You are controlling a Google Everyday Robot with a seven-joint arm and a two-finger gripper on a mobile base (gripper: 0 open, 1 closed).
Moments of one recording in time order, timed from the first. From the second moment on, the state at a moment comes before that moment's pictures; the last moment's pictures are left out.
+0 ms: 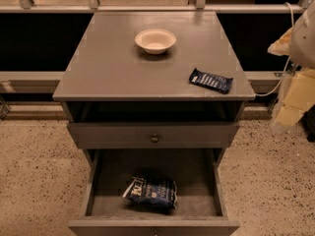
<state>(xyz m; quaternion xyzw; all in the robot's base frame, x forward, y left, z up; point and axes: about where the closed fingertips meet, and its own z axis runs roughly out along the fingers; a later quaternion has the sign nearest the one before) 0.438 -0.217 0.976 -0.60 0.78 -0.03 0.16</state>
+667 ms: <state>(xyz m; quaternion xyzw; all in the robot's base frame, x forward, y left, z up) 0.444 -0.207 0.960 -0.61 0.77 -0.03 0.17</state>
